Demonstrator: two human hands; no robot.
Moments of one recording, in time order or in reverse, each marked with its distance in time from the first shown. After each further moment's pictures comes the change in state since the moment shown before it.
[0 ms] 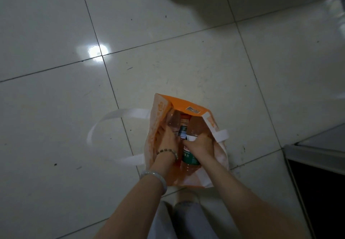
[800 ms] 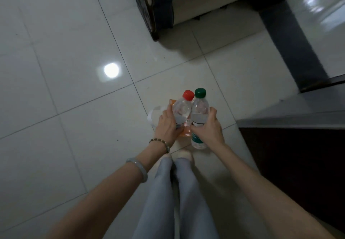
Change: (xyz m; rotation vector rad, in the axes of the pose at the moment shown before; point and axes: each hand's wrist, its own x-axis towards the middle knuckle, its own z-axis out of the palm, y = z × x) left_hand -0.334 0.183 -0.335 -0.004 -0.045 0.373; right_hand -0.385 -0.106 -0.313 0.162 0.096 -0.316
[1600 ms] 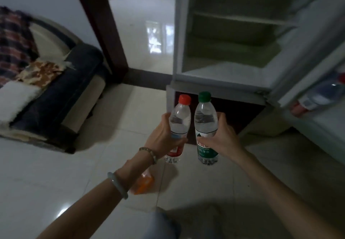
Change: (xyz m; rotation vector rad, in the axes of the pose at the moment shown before) left_hand -0.256 0.316 -0.015 0.258 -0.625 0.978; right_hand -0.367 0.049 -0.273 0.420 0.675 0.273
